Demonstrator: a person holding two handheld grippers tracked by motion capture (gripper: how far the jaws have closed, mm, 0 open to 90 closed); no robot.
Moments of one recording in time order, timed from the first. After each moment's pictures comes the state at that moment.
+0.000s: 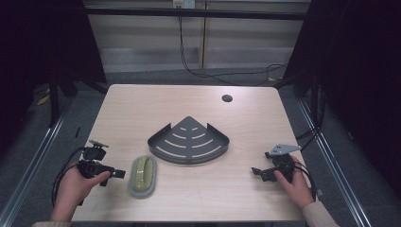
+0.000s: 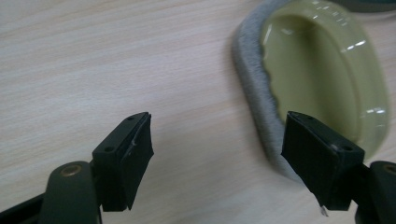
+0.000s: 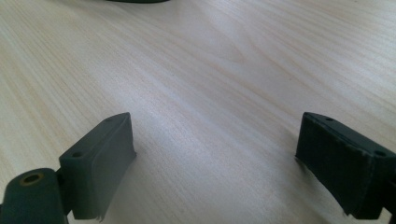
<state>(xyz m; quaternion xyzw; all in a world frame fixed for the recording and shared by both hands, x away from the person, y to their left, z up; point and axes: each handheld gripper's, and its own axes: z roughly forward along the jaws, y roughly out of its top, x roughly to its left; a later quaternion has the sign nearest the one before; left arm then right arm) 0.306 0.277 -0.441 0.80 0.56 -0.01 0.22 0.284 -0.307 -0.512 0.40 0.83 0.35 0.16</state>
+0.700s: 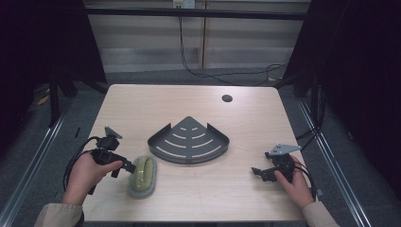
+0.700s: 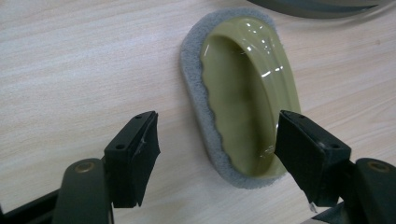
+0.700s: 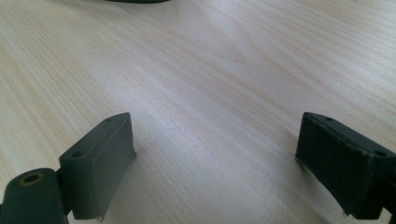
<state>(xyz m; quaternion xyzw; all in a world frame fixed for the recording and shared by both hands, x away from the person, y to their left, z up) 0.325 0.239 -0.417 0.80 0.57 -0.06 0.17 0.284 -0.307 -0.512 0.40 0.83 0.35 0.16</state>
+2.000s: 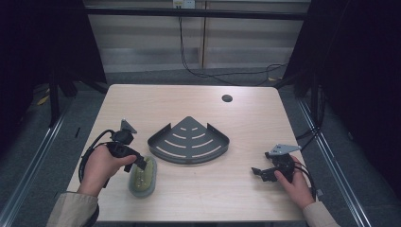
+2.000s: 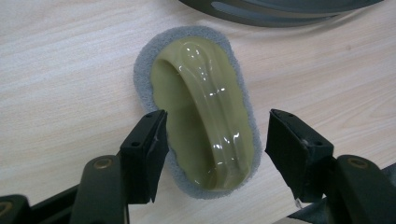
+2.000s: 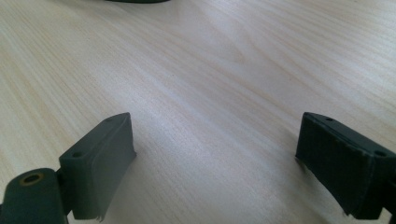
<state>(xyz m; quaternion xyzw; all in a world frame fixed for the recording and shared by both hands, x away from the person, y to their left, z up) 0.334 0.198 -0.403 0.81 0.56 -0.06 0.14 0.284 -0.307 -0.512 0.40 0.83 0.35 0.16</state>
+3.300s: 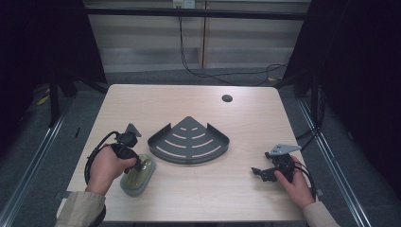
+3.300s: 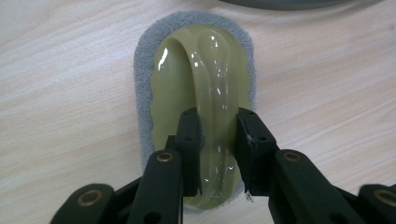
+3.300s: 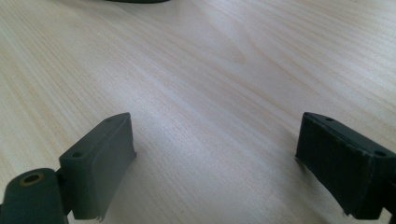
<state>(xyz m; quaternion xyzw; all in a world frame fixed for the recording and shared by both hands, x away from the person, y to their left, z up) 0.336 0.192 -0.414 0.83 0.54 -0.04 0.10 0.284 -0.307 -0.512 0.40 0.83 0.35 0.16</state>
